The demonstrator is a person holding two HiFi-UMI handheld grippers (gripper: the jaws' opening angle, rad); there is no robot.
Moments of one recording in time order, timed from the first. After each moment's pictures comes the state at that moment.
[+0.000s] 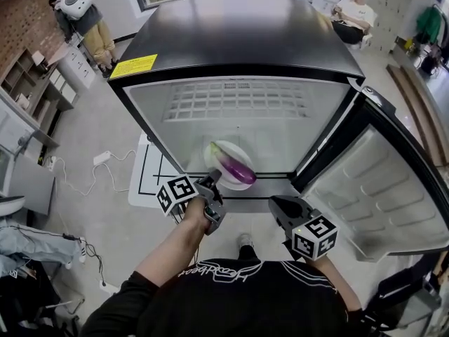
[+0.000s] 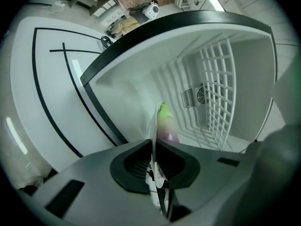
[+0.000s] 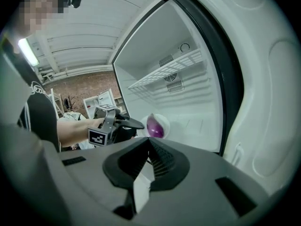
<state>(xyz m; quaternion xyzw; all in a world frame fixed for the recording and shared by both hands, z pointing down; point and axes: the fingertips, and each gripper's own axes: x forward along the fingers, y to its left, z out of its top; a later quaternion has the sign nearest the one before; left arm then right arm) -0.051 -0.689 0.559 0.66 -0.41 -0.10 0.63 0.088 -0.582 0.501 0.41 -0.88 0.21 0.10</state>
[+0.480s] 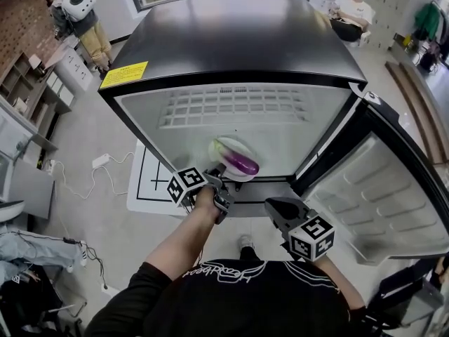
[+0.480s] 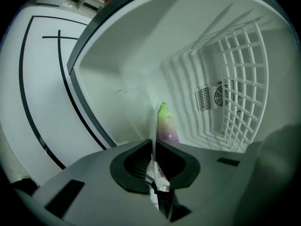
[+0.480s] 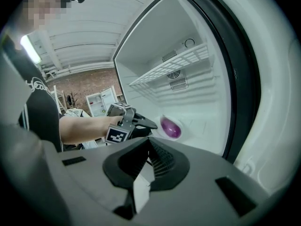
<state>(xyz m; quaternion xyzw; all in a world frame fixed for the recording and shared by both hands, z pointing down) -0.032 -0.731 0.589 0.62 -0.44 -0.10 0.64 0.080 -0.592 0.504 0.39 -0.89 0.21 0.12</state>
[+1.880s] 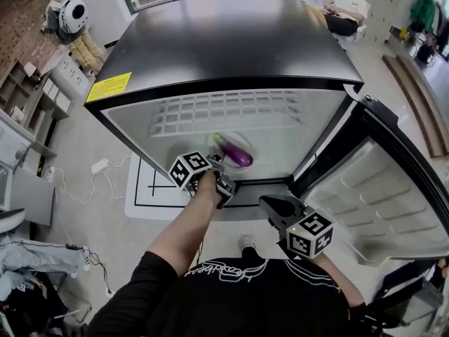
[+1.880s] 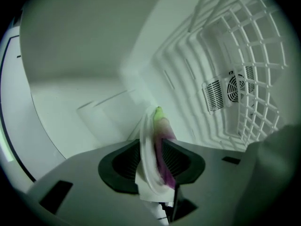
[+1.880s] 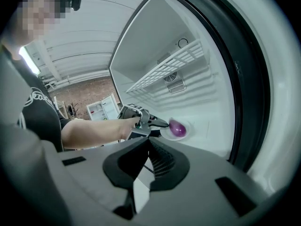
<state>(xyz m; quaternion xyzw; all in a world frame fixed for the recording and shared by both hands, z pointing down) -0.020 -0.786 0.594 0.62 -0.48 -0.06 0.61 0.078 -0.610 0.495 0.39 -0.89 0.23 0.07</state>
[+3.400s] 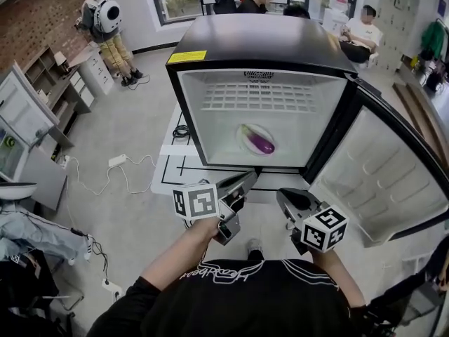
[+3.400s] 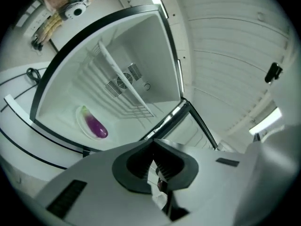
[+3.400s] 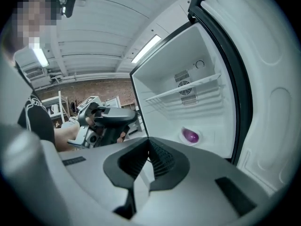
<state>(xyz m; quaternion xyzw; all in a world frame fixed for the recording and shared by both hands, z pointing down) -0.017 -0.564 0.410 0.88 -0.22 -0.07 0.41 0.046 -0.526 0.448 0.40 -0.90 0.17 0.06</state>
